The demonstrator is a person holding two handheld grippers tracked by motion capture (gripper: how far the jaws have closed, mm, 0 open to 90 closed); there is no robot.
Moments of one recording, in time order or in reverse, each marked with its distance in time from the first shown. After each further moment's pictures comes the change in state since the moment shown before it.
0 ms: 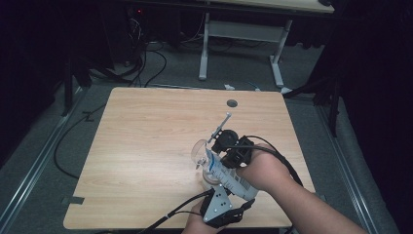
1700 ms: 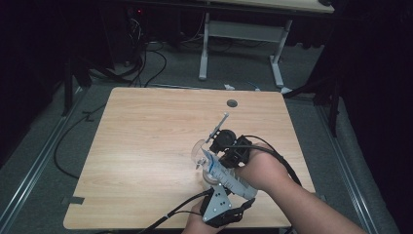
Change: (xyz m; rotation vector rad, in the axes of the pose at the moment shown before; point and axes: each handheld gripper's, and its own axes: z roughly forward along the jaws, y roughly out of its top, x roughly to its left) left arm 0.000 0.002 0.000 -0.025 0.002 -0.016; right arm 0.002 0.004 0.001 -0.002 -0.008 -0.013
